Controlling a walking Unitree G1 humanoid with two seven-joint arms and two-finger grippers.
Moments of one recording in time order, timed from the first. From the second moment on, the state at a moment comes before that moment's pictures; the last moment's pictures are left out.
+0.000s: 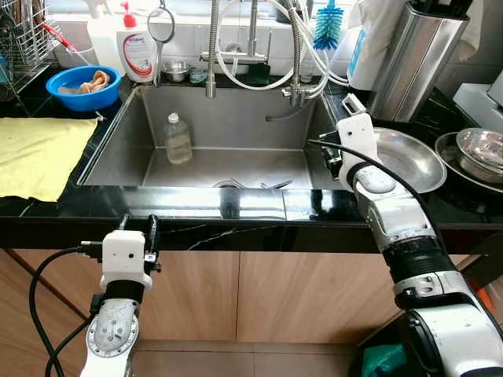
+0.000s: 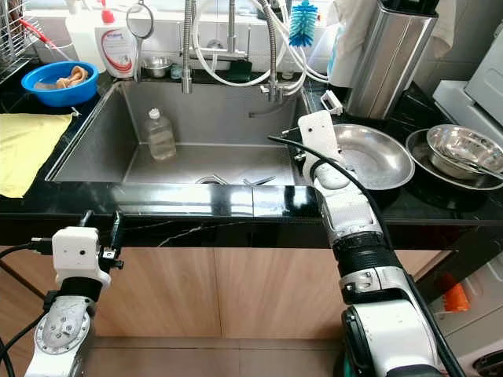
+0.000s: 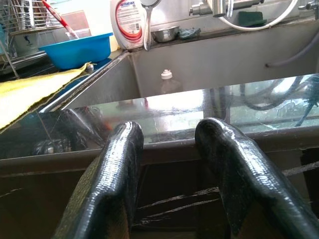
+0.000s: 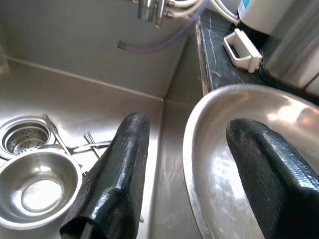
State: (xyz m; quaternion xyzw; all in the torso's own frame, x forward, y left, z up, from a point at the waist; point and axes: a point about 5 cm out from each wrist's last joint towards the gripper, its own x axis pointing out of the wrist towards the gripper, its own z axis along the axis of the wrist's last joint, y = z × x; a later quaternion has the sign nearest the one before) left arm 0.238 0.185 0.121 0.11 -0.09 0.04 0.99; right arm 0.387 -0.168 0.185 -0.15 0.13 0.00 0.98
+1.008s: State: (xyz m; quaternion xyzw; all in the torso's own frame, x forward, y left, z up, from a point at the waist) left arm 0.238 0.185 0.122 0.10 -0.08 0.03 0.99; right arm 0.384 -0.175 0.168 -0.13 0.17 -0.02 0.98
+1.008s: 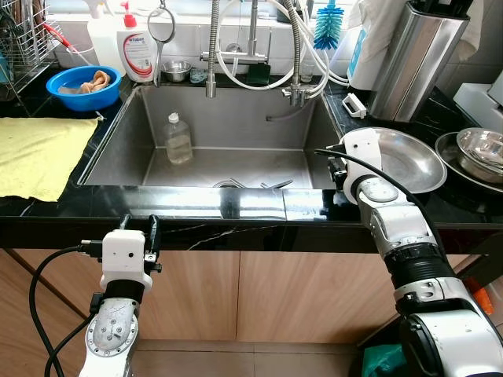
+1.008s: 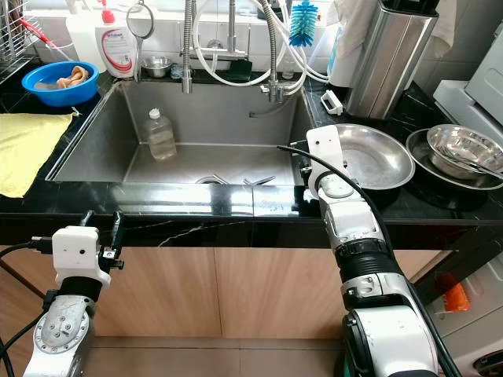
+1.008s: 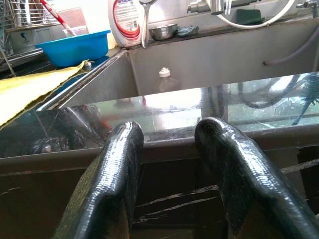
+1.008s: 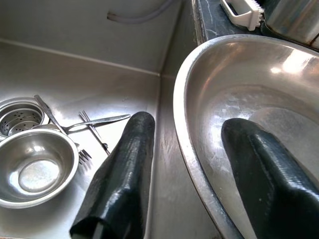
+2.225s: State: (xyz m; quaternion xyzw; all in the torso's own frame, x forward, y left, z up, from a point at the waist) left arm 0.238 0.184 0.120 0.10 -0.08 0.03 0.99; right arm 0.386 -0.119 0.200 -0.08 0.02 0.17 0.98
